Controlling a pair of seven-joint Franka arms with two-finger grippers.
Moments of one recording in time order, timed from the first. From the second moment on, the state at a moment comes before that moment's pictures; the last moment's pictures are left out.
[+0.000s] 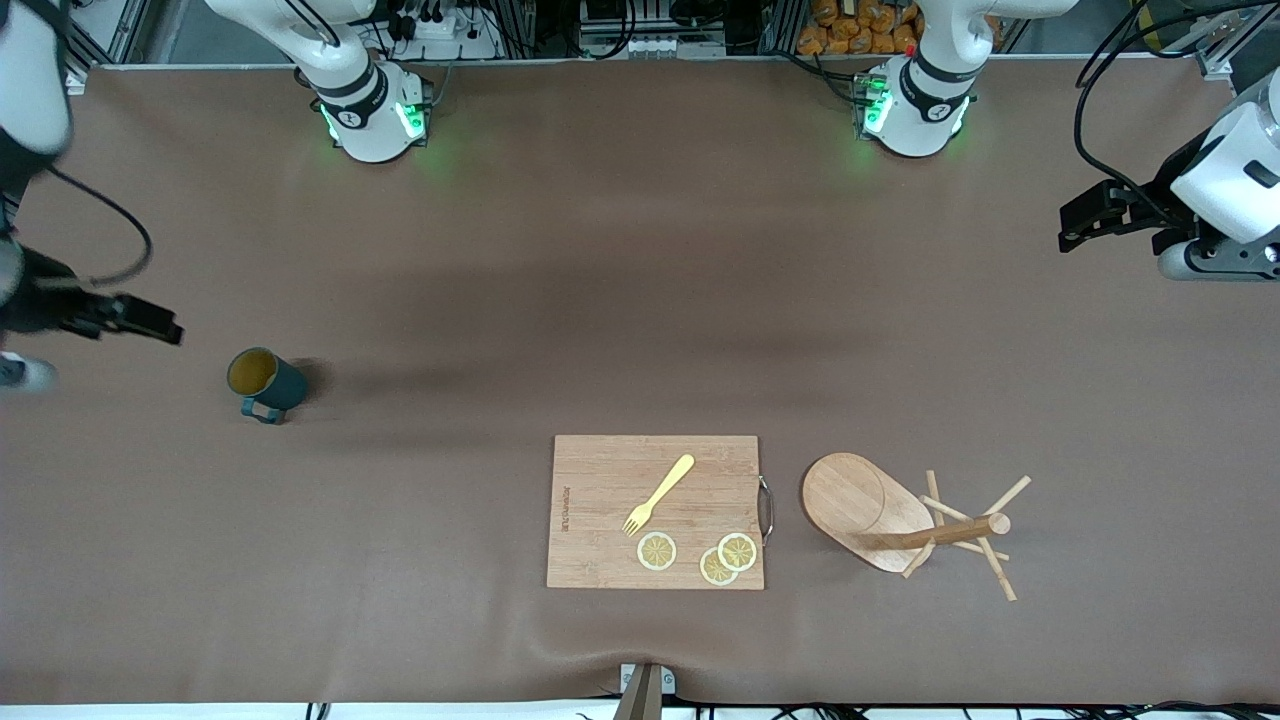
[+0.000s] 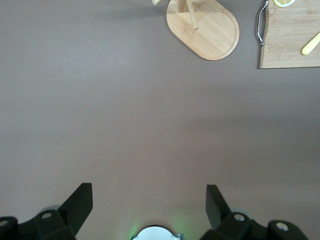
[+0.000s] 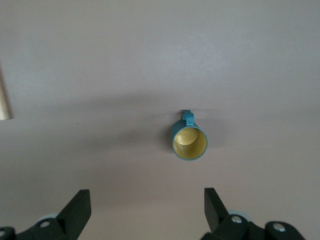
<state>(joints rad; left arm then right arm) -0.17 0.04 0.06 -1.47 0.00 1.42 -0.06 -0.02 0.23 -0.04 -1.49 0.02 1.61 0.03</state>
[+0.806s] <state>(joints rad) -0.17 0.04 0.06 -1.47 0.00 1.42 -0.06 -0.05 0.44 -0.05 -1.59 0.01 1.78 0.03</state>
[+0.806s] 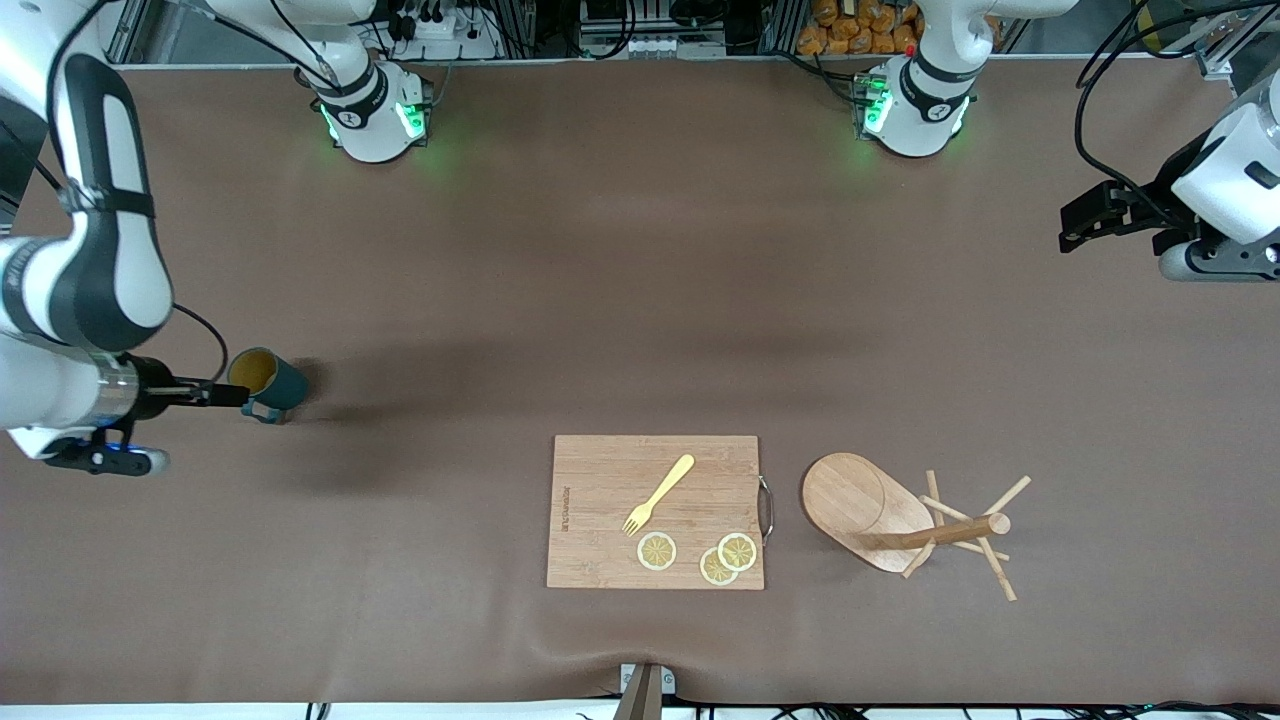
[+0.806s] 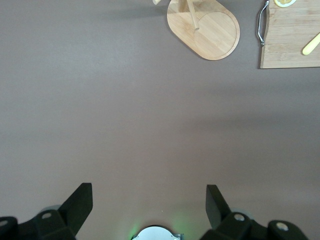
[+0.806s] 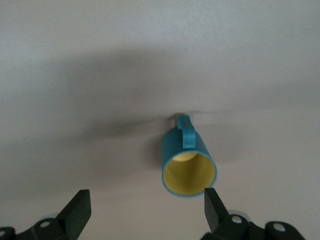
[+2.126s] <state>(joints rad) -0.17 0.06 0.06 -1.47 0.00 1.42 -0.06 -0.07 0.44 -0.05 -1.91 0.01 2.06 0.03</state>
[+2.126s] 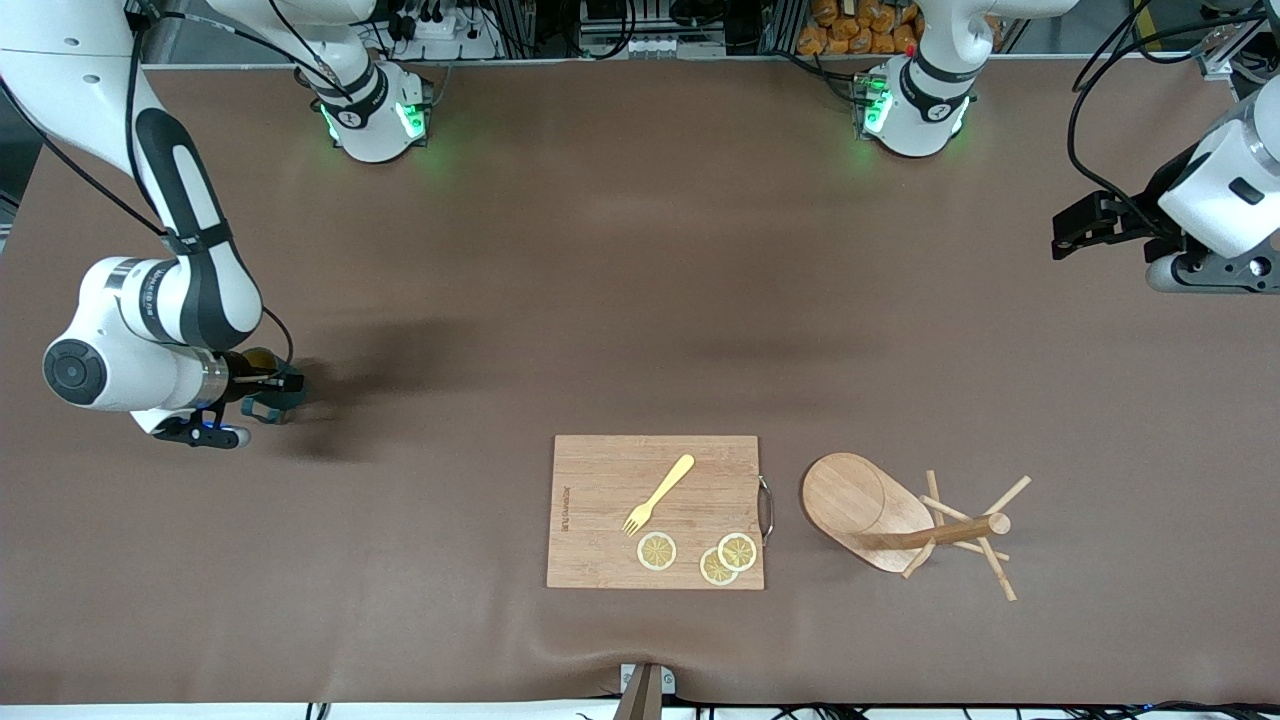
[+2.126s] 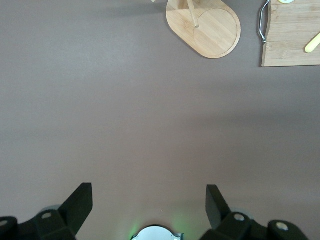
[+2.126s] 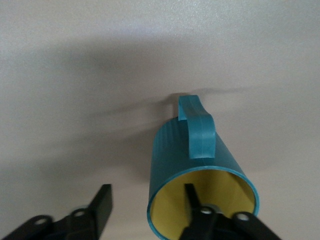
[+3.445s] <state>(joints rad) -0.17 0.06 0.06 -1.47 0.00 1.42 -0.06 -0.06 0.44 -0.04 -1.96 0.01 2.11 0.03</state>
